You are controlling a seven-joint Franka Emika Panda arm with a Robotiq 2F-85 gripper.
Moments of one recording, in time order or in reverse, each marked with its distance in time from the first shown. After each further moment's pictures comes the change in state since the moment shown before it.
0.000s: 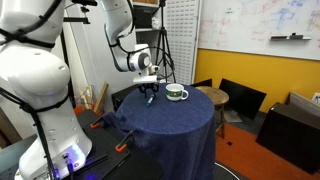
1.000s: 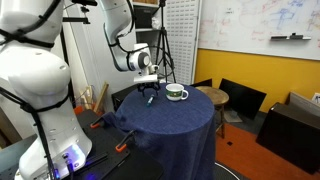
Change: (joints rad) arm 0.019 -0.011 -0.018 -0.006 -0.009 0.000 -0.037
